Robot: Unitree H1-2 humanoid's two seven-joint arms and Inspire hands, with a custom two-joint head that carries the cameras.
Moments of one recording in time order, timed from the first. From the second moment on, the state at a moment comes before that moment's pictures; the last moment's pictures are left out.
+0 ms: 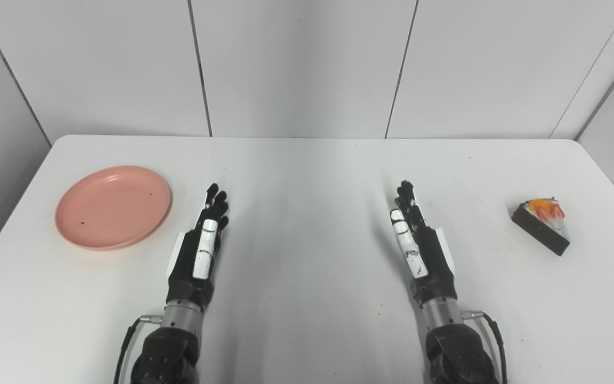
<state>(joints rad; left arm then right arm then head) -0.12 -0.07 -0.02 0.07 -0.02 -0.06 -0.05 -0.10 -0.03 0.02 0.00 0.00 -0.07 -0.01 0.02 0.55</state>
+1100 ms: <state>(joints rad) -0.09 -0.10 -0.01 0.00 -0.01 0.02 0.01 -0.04 -0.03 0.01 -0.15 0.07 0.14 0.01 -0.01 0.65</state>
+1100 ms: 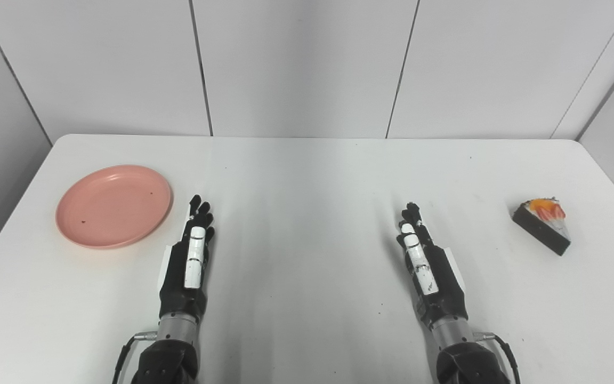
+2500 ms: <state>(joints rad) -0.18 -0.04 -0.02 0.12 0.03 -0.10 0.01 -0.07 -0.09 -0.07 -0.03 0.18 0.01 0.10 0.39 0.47</state>
